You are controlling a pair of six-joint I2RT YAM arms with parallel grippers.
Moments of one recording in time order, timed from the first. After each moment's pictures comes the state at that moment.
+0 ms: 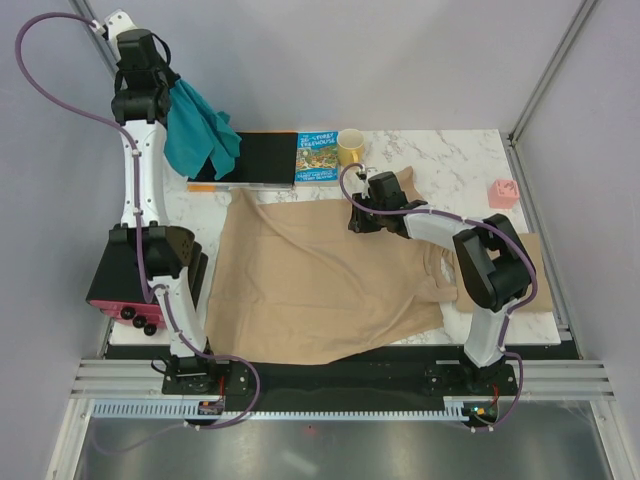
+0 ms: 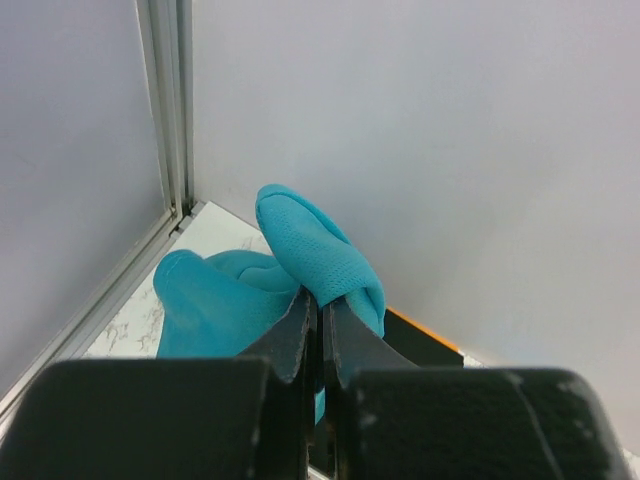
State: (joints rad) left arm 0.08 2.12 2.57 -0.67 -0.31 -0.38; right arm 0.48 1.88 1.17 -0.06 -0.15 0.31
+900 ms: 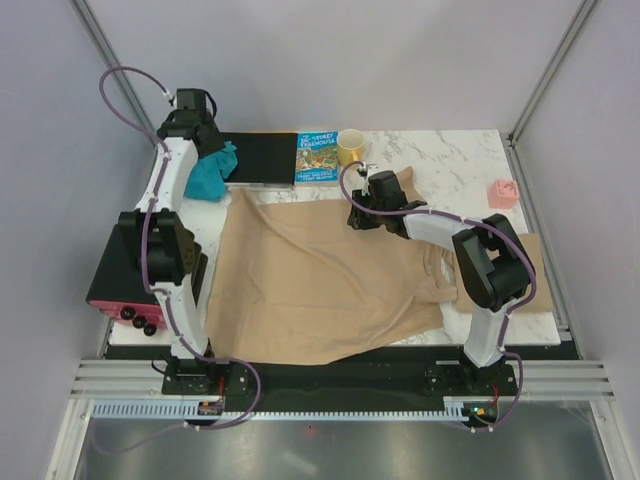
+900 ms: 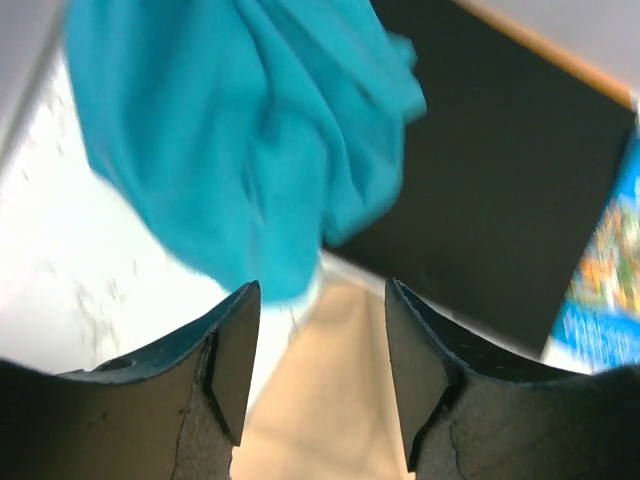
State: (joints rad) left arm 0.02 2.13 2.10 -0.70 -0.25 -0.38; right arm 0.48 1.88 1.16 0.01 -0.13 0.32
